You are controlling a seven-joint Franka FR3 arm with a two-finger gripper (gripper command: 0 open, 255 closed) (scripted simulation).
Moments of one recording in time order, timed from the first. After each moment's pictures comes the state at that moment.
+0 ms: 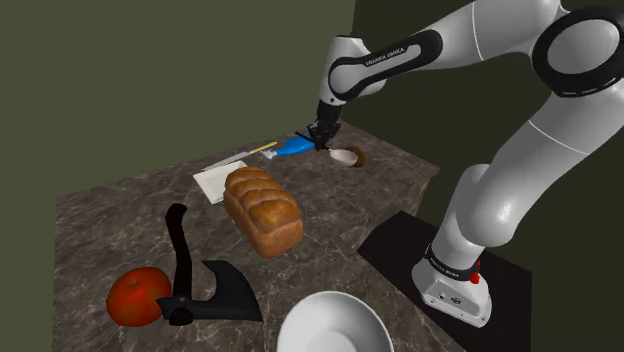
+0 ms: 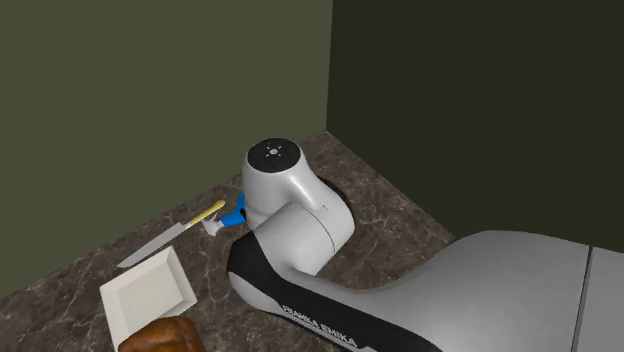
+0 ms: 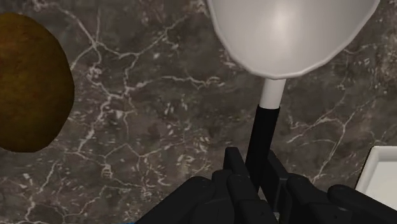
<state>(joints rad) 0.16 -0.27 -0.22 -2.34 0.02 2.21 0.18</state>
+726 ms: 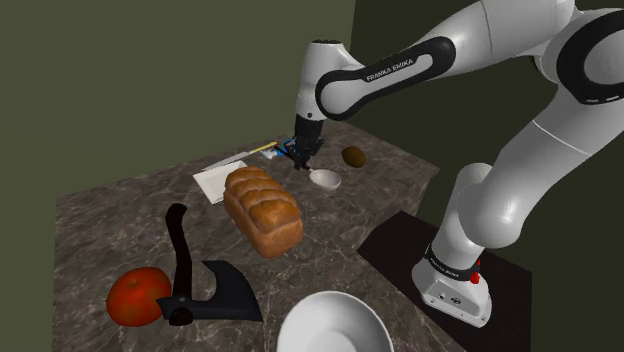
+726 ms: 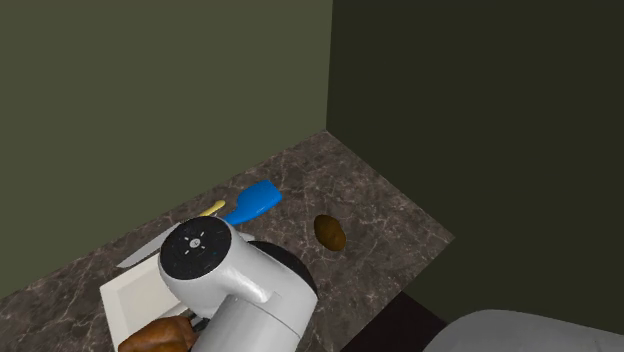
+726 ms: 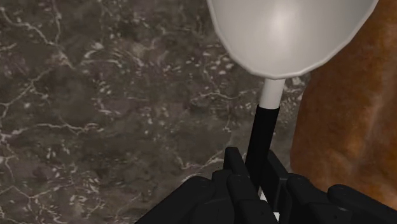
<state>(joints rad) 0.27 -0.31 -0.03 -2.40 0.03 2.23 0.47</state>
